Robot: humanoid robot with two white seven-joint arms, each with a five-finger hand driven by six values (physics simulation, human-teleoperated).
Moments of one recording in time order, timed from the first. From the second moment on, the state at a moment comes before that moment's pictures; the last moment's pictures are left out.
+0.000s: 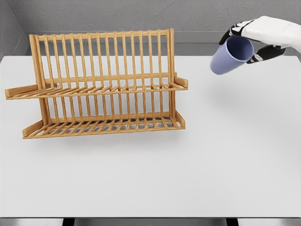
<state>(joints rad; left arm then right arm) -0.02 0.00 -0.08 0.00 0.13 0.08 0.44 -0.87 -0.90 0.59 -1.51 0.18 -0.36 0.61</state>
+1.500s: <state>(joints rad) -0.02 0.00 -0.08 0.00 0.13 0.08 0.44 -0.91 -0.79 0.57 -1.75 0.17 -0.37 0.61</state>
